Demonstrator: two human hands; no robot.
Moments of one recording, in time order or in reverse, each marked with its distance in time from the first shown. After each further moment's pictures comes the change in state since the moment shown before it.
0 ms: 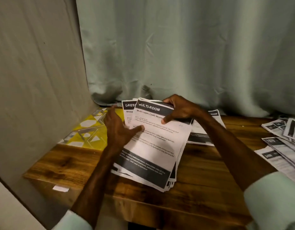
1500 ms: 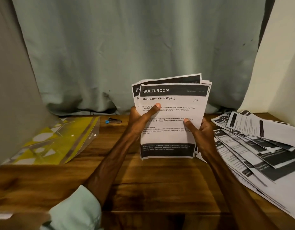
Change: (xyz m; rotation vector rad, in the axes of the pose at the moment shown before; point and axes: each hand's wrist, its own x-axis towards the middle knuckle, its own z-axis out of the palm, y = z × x) left_hand -0.048 0.187 0.116 -0.981 -0.452 -0.110; right_hand -0.206 0.098 -0.001 0.795 0.977 0.197
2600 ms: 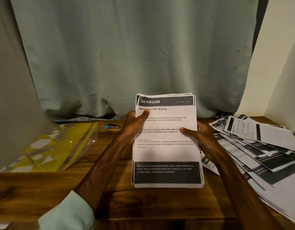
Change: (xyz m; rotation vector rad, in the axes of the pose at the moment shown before) left_hand 0.018 0.006 -0.008 0.136 0.005 -0.103; right_hand 0.014 -0.018 -0.014 0.038 -0.237 0.221
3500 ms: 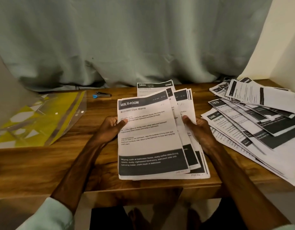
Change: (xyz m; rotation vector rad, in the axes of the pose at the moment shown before) left_hand -0.022 -0.124 -0.094 0.319 -0.189 -0.205; right_hand -0.026 0.096 -0.015 -0.127 0.120 0.128
